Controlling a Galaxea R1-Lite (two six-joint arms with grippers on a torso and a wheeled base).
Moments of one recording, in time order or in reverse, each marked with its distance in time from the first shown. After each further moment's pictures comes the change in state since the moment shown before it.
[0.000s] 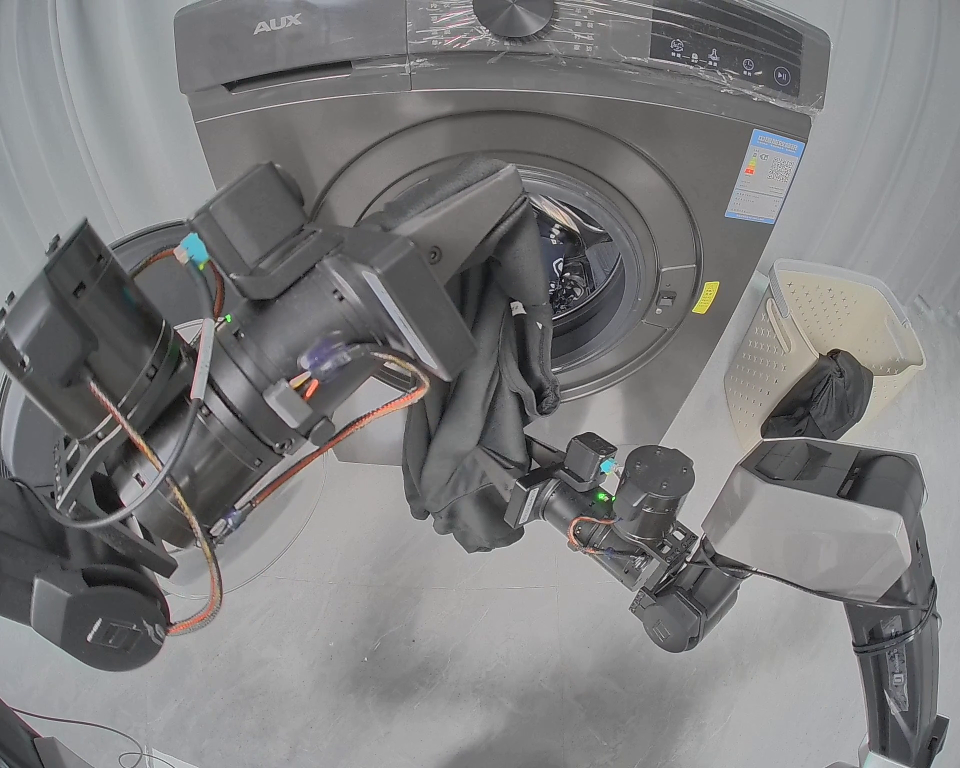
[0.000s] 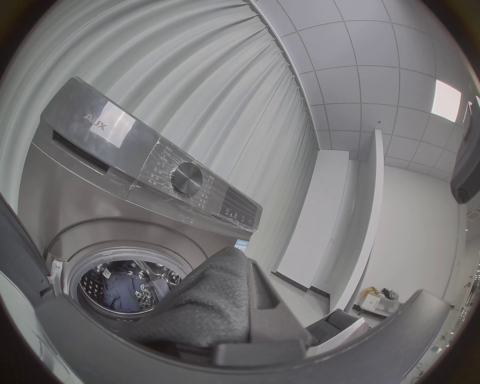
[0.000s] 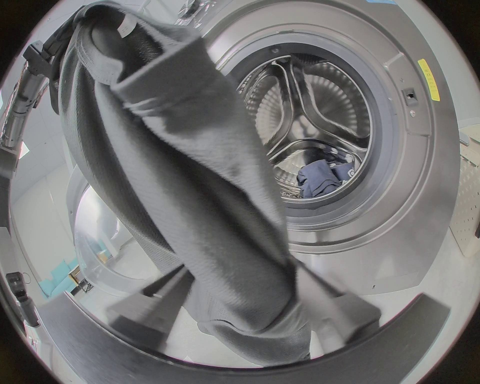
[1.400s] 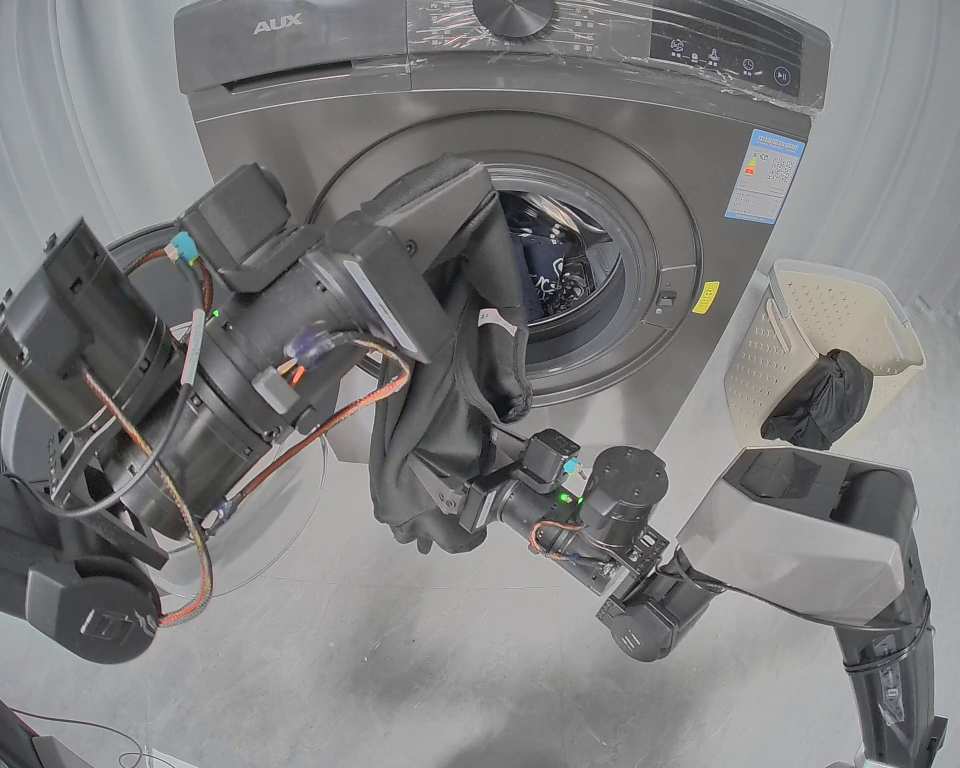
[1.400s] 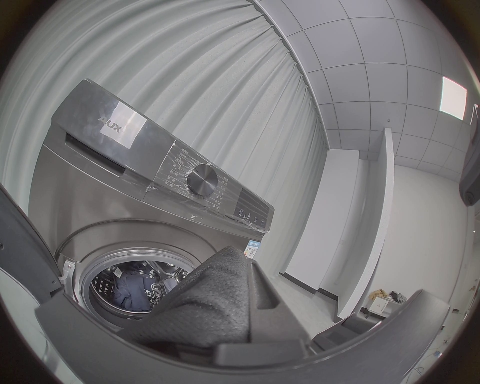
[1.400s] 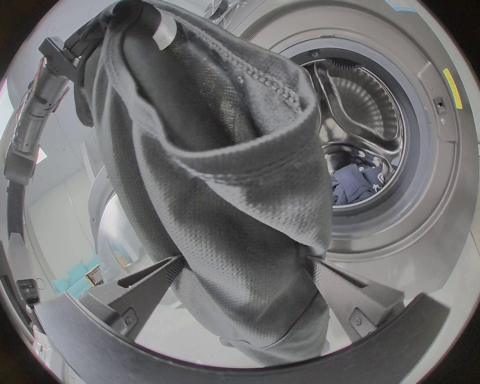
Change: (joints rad) left arm 0.026 -0.009 0.005 0.012 0.042 -0.011; right arm 0.083 0.006 -0.081 -0.001 0.035 0.003
